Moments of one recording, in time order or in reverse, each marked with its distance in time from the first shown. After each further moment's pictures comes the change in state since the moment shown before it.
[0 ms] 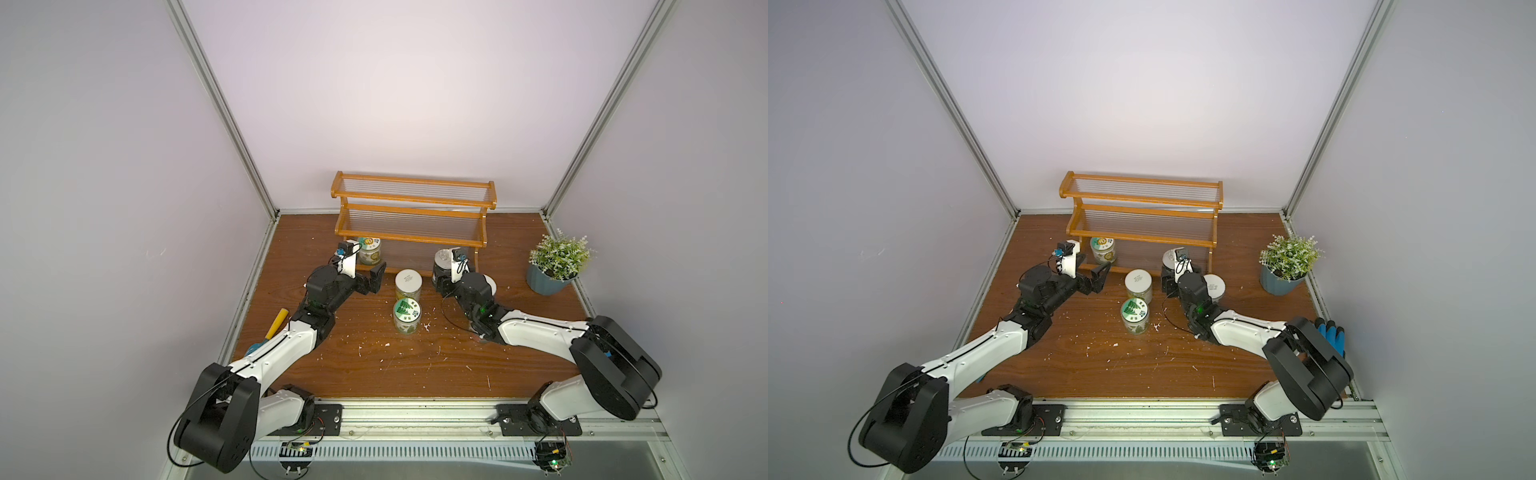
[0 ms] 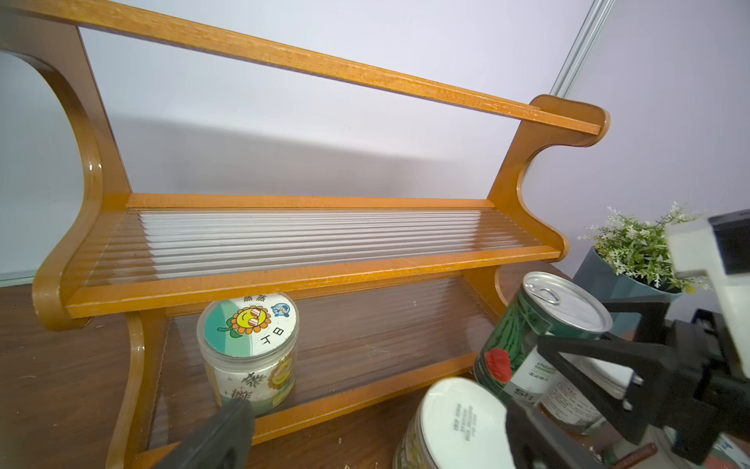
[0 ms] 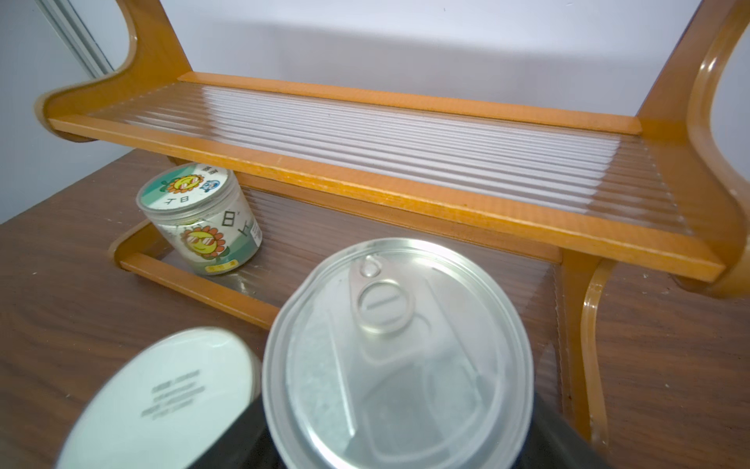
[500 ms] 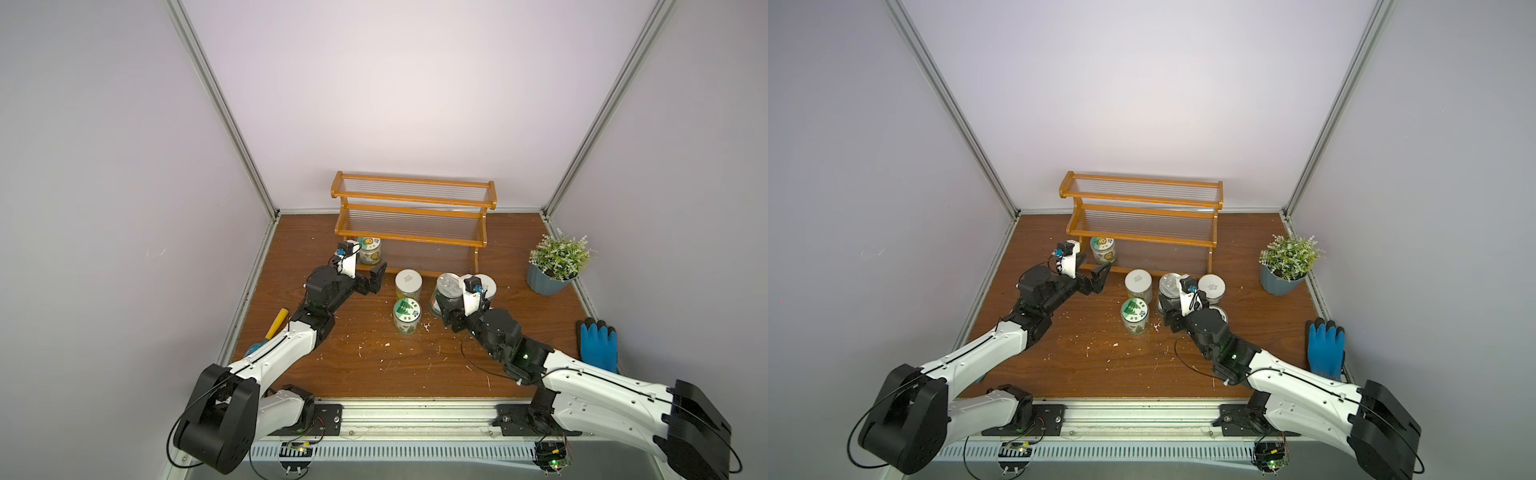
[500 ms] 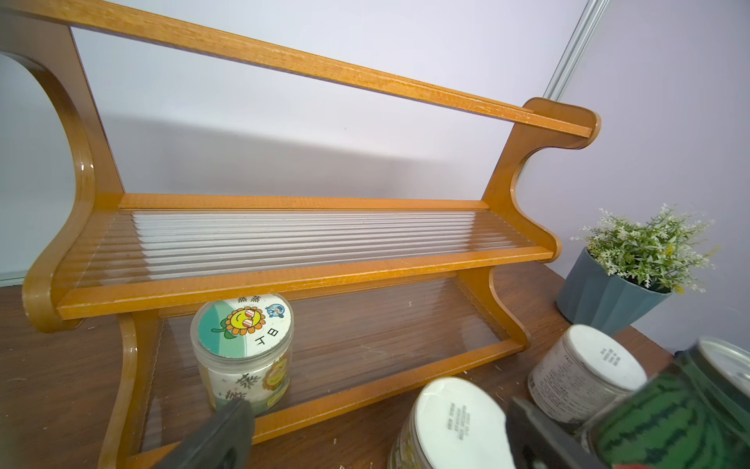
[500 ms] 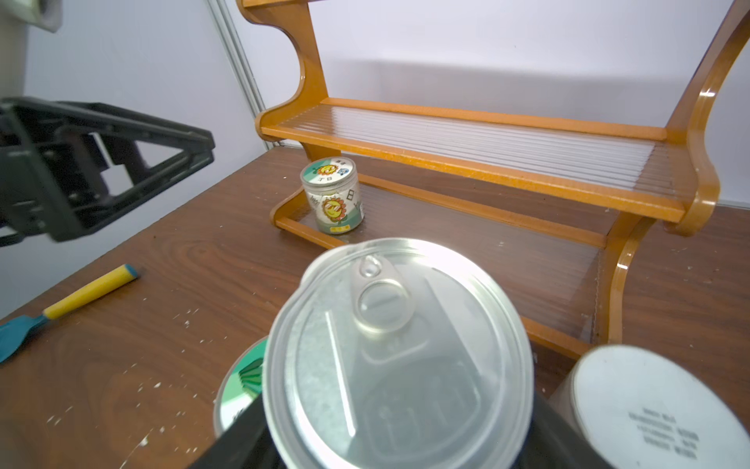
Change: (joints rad) left arm 0.000 -0.006 -0.001 0.000 0.009 0.000; right arm 0.249 -0.526 -0.213 -0.260 0.040 0.061
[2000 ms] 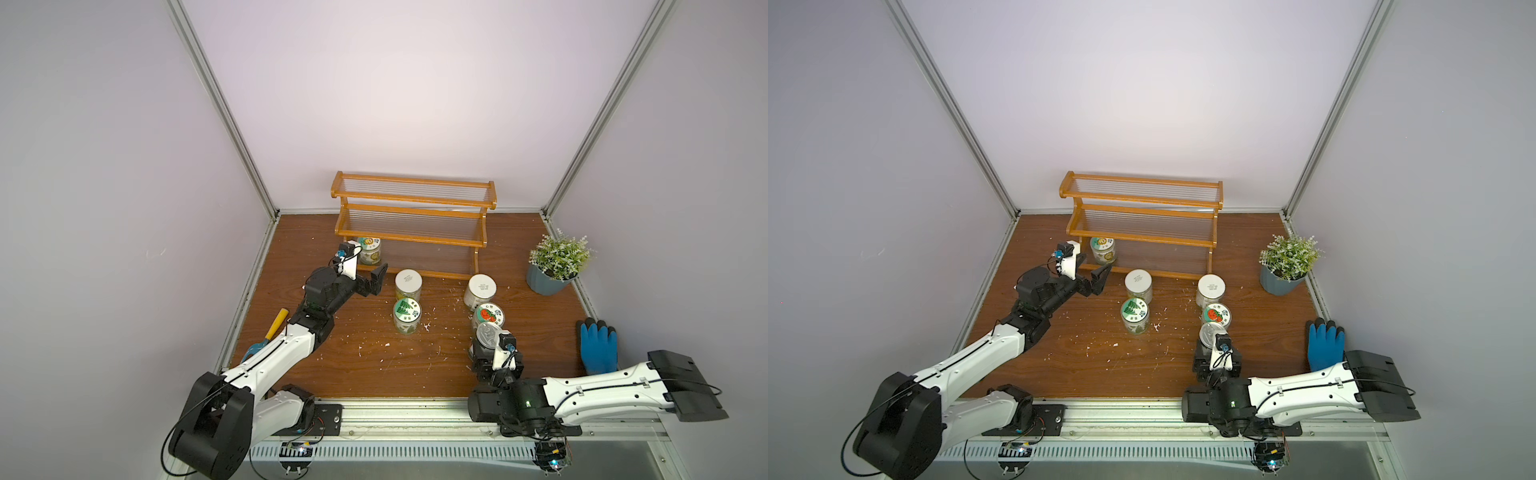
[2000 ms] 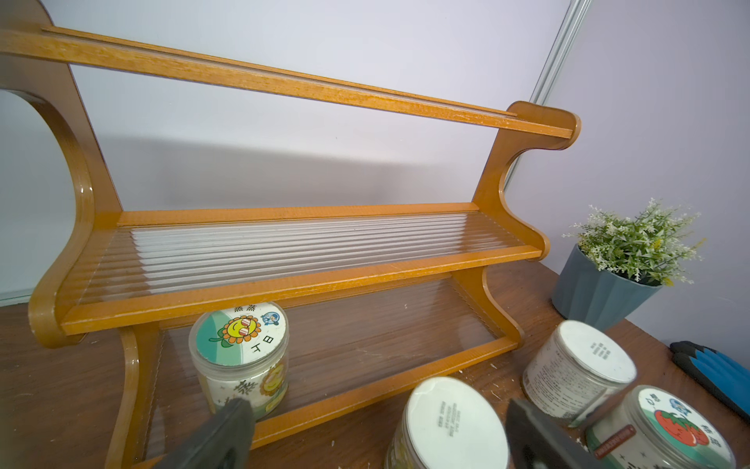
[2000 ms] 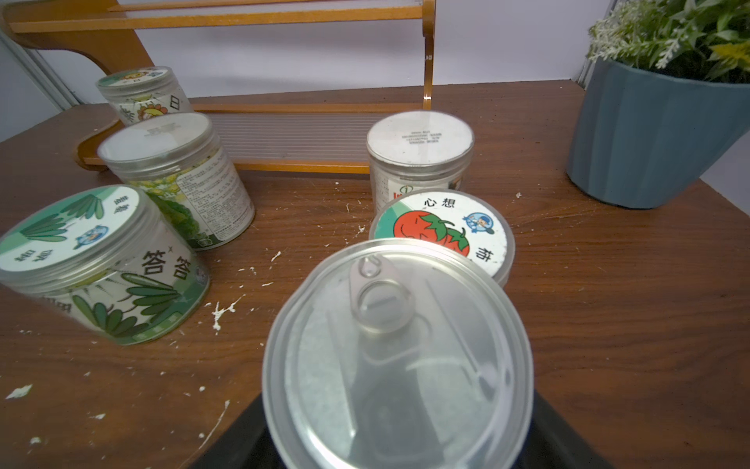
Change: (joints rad) left arm -0.028 -0.043 0.000 -0.032 -0.010 0.035; right arm 0.644 0.043 -0.065 -1.072 0.811 1.266
